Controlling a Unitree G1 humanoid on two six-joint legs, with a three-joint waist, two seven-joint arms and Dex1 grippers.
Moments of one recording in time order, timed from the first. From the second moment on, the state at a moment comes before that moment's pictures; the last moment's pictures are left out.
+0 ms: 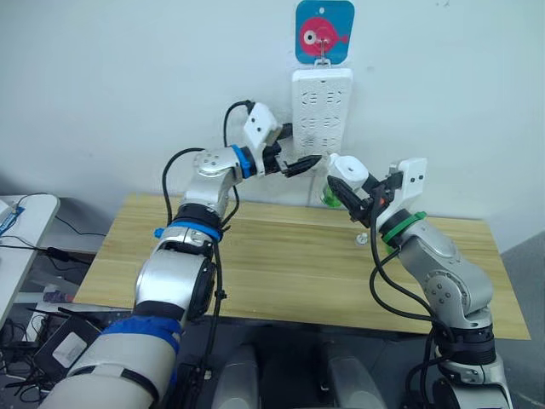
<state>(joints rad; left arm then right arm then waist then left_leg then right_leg) -1.18 0.23 -0.01 1.05 -0.15 -0.22 -1.01 -0.37 -0.25 -0.05 -0.38 0.57 0.62 0.23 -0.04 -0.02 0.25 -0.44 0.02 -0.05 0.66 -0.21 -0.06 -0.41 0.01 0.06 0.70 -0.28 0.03</state>
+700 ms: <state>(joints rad) -1.17 0.28 0.05 0.99 -0.21 0.05 -1.19 -0.39 -0.32 -0.06 -0.42 0.55 0.65 0.23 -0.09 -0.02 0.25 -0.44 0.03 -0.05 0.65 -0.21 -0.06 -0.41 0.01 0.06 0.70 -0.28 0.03</state>
